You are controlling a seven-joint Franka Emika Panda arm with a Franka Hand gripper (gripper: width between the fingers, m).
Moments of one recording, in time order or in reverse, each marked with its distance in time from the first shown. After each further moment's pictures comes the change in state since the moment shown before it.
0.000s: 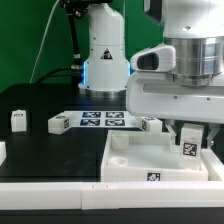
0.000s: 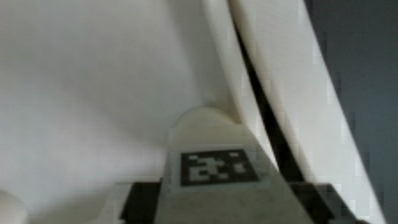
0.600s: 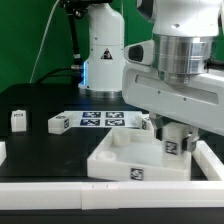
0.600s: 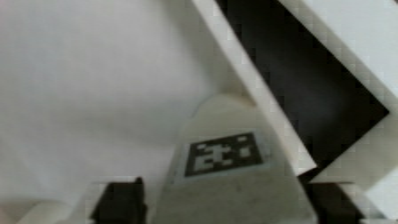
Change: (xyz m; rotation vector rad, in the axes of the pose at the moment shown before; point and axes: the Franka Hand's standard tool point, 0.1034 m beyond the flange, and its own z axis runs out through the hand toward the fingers) arm 0.008 0.017 0.000 -0.046 0.025 0.206
